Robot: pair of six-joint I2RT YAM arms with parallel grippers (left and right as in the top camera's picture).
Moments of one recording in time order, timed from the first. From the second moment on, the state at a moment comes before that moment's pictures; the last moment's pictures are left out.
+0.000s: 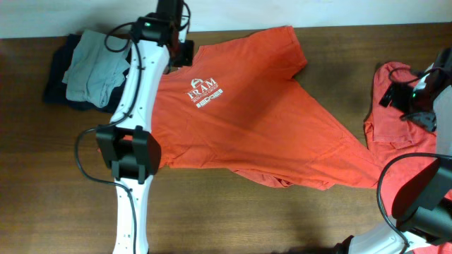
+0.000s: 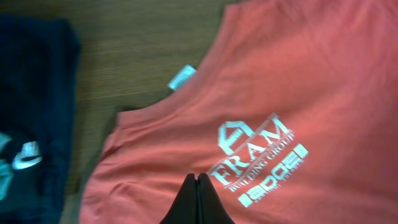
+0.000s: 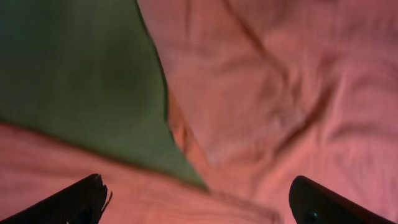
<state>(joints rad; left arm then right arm) -0.20 2.46 2.58 -1.23 -0.03 -0.07 -0.48 1.84 1.60 -0.97 -0.03 0.15</state>
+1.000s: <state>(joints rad) -0.11 2.38 2.58 -1.27 -0.03 -0.10 0.12 1.82 1.57 -1.54 -0.28 -0.15</state>
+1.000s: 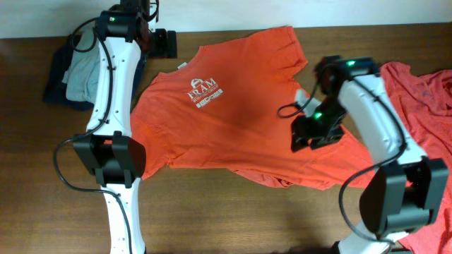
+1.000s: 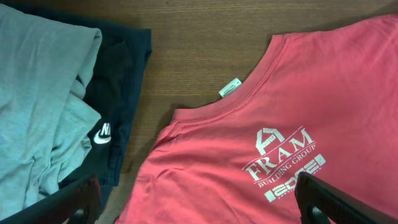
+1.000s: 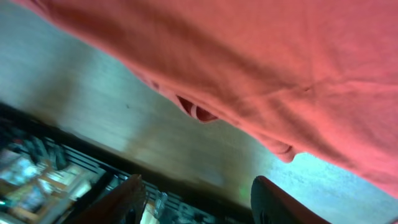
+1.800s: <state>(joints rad) -0.11 2.38 2.58 -1.27 -0.03 -0.10 0.41 1.49 0.93 -0.87 -0.15 -0.01</state>
